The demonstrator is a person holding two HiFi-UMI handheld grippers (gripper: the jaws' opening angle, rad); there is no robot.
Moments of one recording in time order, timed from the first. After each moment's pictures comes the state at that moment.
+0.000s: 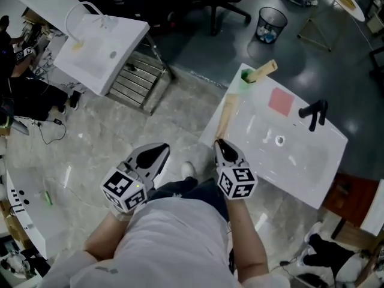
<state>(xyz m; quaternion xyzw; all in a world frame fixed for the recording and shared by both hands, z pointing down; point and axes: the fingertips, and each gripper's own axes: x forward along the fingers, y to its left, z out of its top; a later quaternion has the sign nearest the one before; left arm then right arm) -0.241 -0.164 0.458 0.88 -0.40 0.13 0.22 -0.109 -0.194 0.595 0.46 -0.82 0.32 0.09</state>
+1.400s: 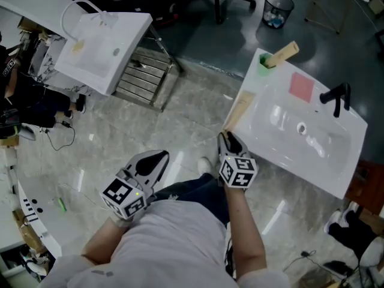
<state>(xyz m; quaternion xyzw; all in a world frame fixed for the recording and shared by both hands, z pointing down) -0.310 -0.136 0.510 0.88 -0.38 0.18 0.24 -0.165 -0.195 0.698 0.52 -0.77 0.37 0.07</state>
